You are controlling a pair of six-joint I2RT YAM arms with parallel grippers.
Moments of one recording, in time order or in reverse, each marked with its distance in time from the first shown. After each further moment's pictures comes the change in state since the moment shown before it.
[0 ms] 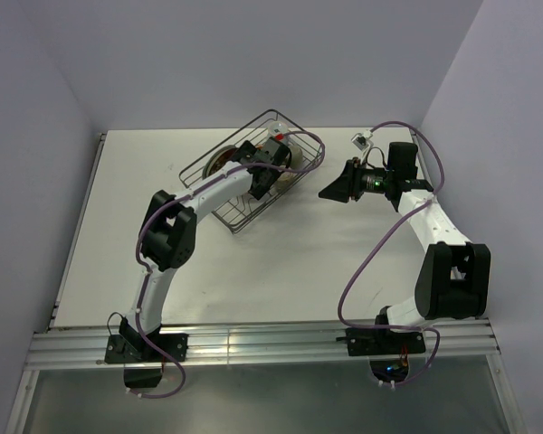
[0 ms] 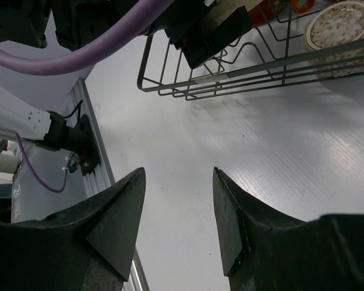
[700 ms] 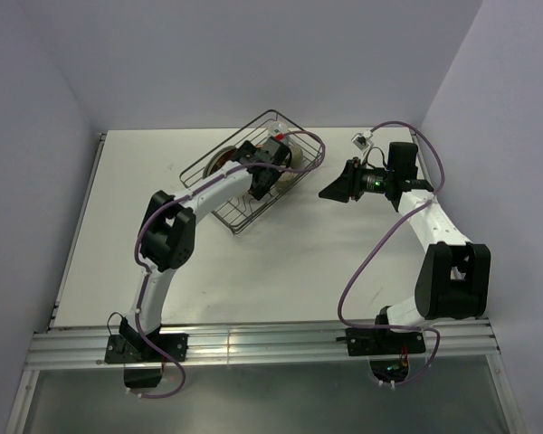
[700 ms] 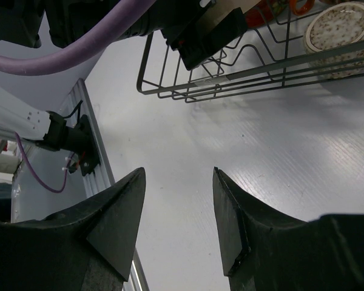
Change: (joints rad) left arm -0.001 -0.009 0.003 -0.018 0.012 -0.003; right arm -0.002 0.000 0.000 0.001 0.000 0.000
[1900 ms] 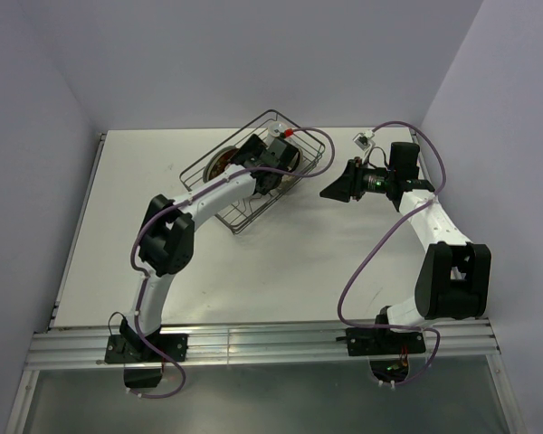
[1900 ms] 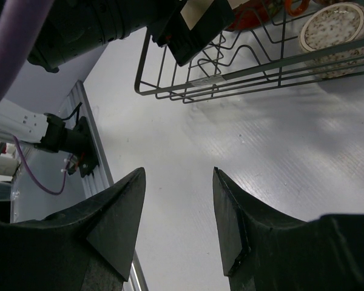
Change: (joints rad) left arm -0.049 -0.038 -0.013 0.109 -0.111 0.057; right arm -0.010 0.000 0.000 0.000 0.000 0.000
